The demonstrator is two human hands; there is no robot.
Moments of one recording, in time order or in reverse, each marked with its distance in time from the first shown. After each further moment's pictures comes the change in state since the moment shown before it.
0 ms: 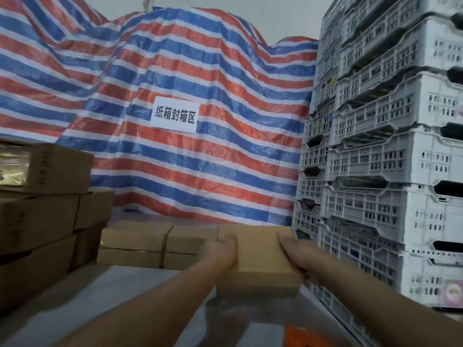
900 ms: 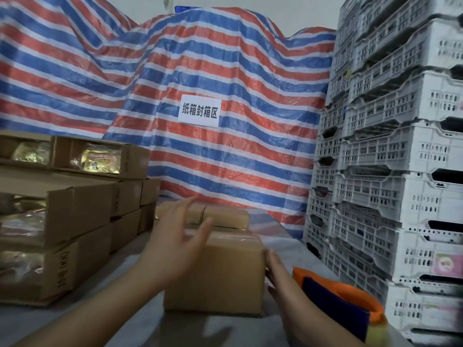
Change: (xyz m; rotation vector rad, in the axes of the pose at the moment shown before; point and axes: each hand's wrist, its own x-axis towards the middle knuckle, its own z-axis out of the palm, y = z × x) left_hand -0.190 -0.049 -0.175 0.262 0.198 0.767; right_hand -0.211 0.036 0.073 0.358 -0.325 -0.012
